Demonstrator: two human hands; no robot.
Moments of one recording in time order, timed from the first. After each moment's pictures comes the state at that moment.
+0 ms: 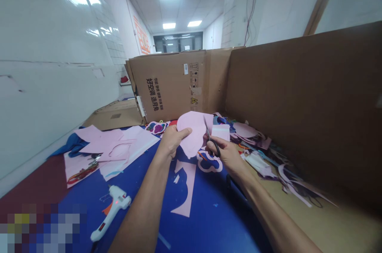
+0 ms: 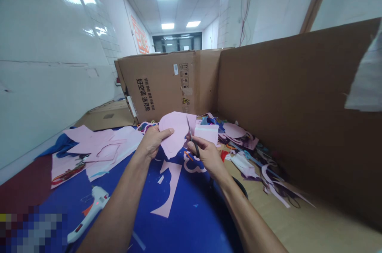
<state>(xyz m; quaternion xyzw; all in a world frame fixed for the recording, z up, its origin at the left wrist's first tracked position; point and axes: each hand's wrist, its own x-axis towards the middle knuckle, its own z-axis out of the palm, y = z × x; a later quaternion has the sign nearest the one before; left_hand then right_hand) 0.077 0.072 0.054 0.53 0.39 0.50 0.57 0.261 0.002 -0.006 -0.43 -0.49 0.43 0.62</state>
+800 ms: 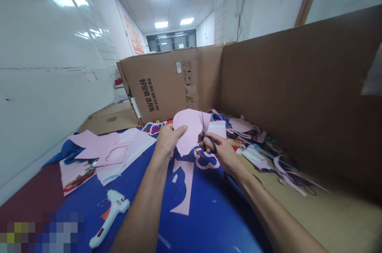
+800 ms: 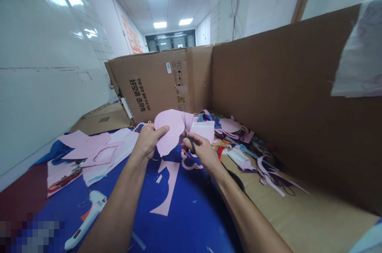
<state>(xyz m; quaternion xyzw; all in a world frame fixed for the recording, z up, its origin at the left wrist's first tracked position) 0.081 0.068 0.056 0.55 0.41 0.51 0.52 0.264 0.014 -0.025 -0.37 -0.49 0.47 0.63</state>
